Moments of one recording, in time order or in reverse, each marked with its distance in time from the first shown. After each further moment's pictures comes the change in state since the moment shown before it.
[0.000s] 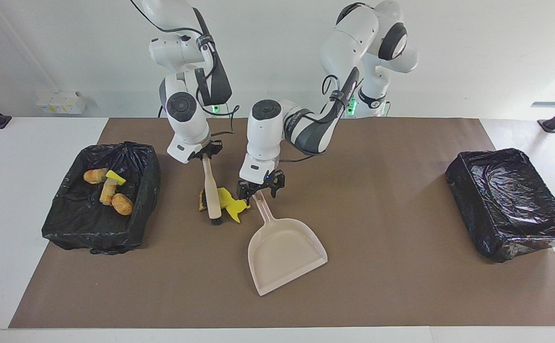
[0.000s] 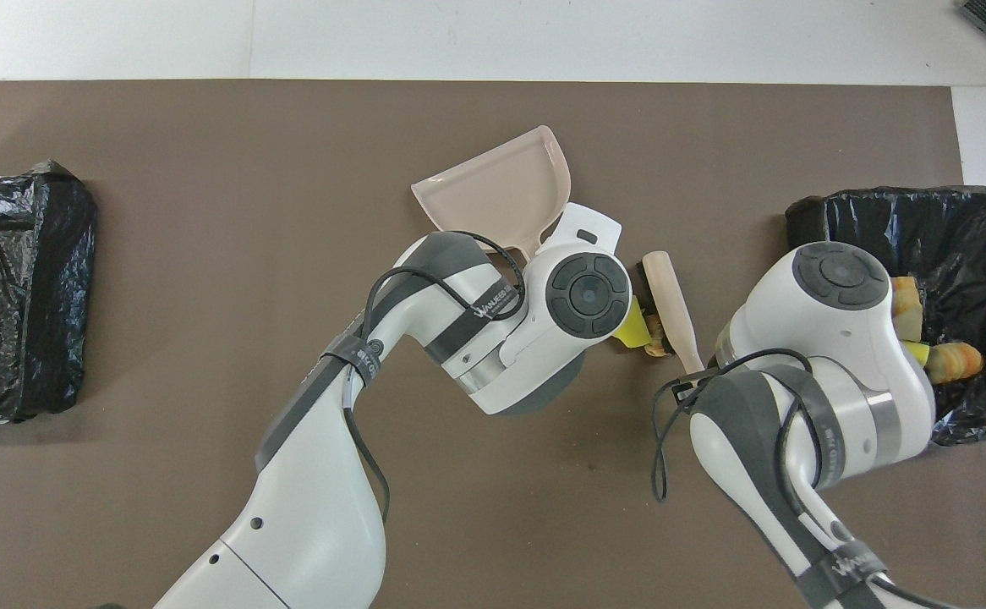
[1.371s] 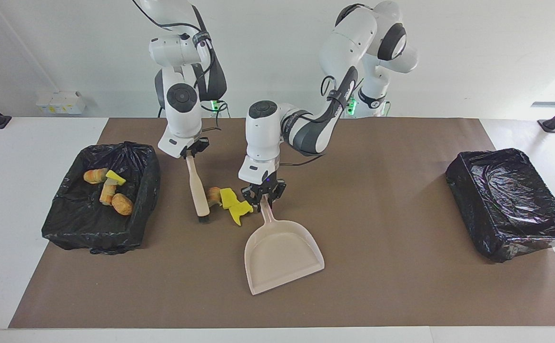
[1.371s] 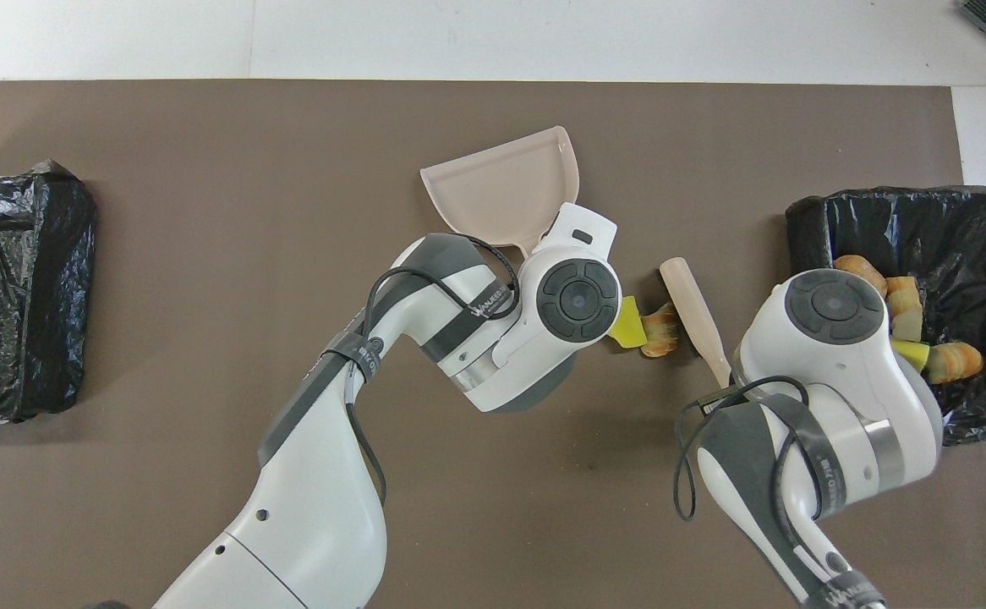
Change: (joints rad) left arm 0.000 0.007 0.002 -0.030 -0.001 0.078 0.000; right arm -0.001 -0.037 0.000 -0.106 -0.142 0.080 -0.040
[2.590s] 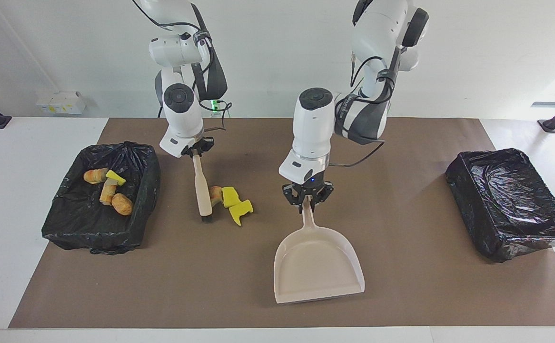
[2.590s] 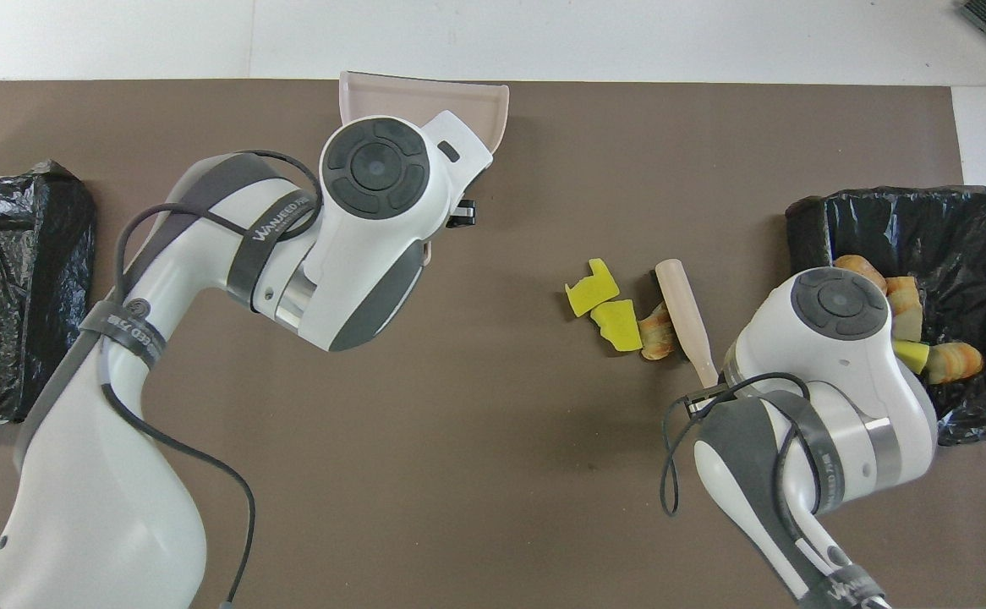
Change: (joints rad) left arm 0.376 -0.271 0.011 -0.122 -0.198 -0.259 1.227; right arm 0.063 0.023 0.003 0.000 0.184 0.005 0.116
